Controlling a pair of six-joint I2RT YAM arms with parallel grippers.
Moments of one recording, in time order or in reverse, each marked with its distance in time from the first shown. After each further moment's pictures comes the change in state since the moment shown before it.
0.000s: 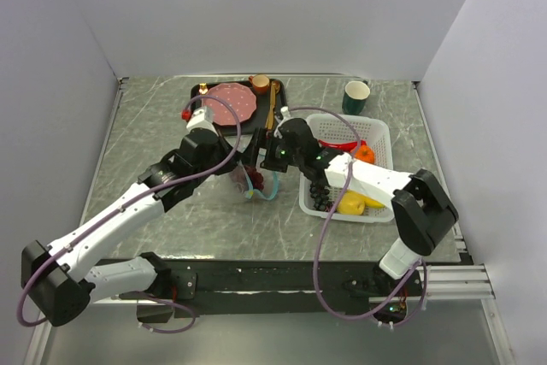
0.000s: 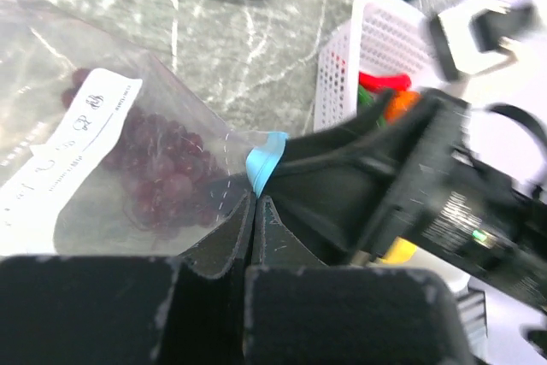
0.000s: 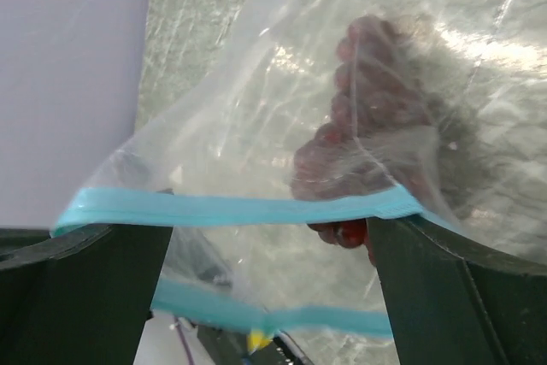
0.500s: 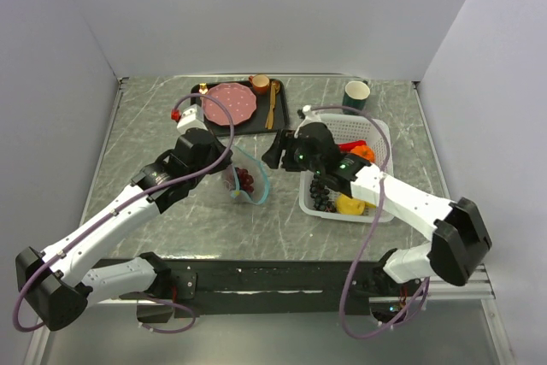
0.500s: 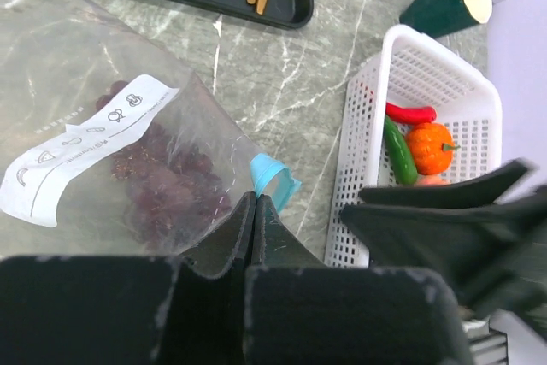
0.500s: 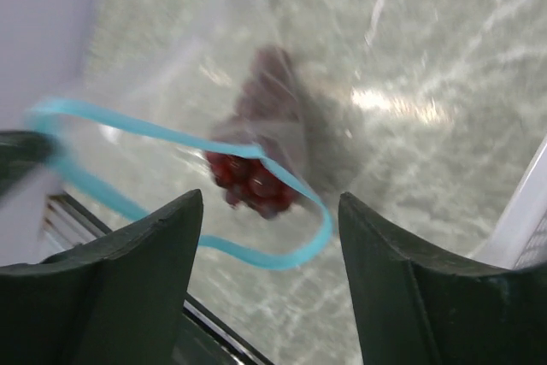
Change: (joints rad) left arm 0.004 -0.035 0.025 -0.075 -0.119 -0.003; right arm 0.007 -0.265 -0.074 -0.177 0.256 -0.122
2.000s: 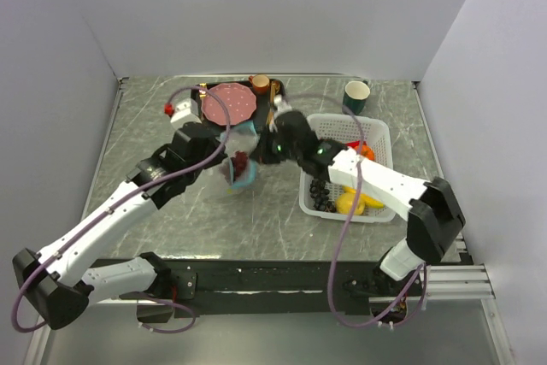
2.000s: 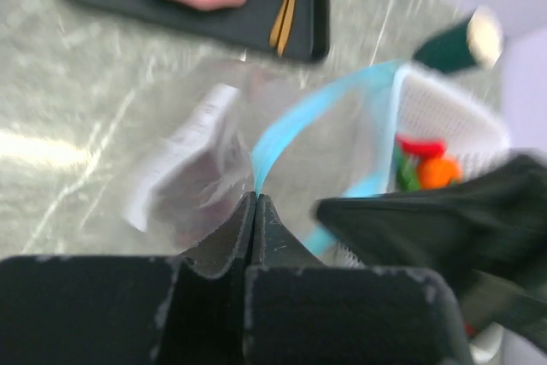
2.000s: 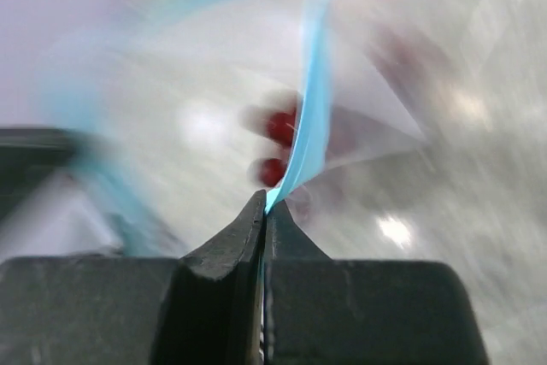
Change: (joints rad) left arm 0.009 0.012 0.082 -0.090 -0.079 0.017; right arm 0.049 0.201 0.228 -0.063 -0.119 -0.040
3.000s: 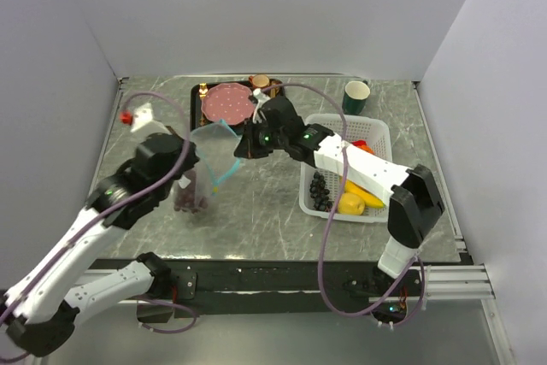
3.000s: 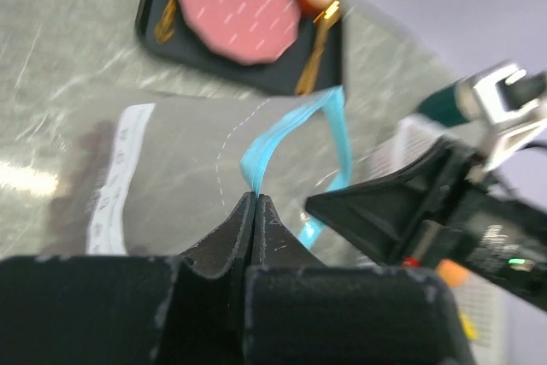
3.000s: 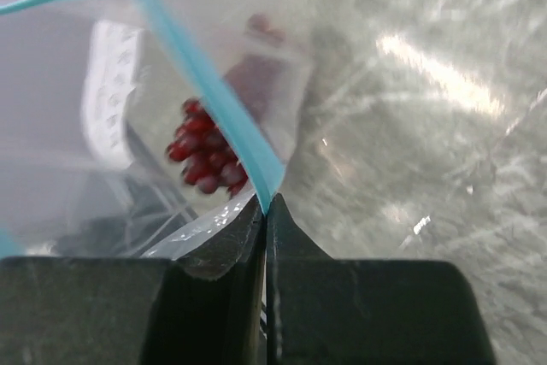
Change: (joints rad) left arm 0.006 -0.218 0.055 -0.155 -0.156 0.018; right arm -0.005 0.143 0.215 -0.084 -0.172 -0.093
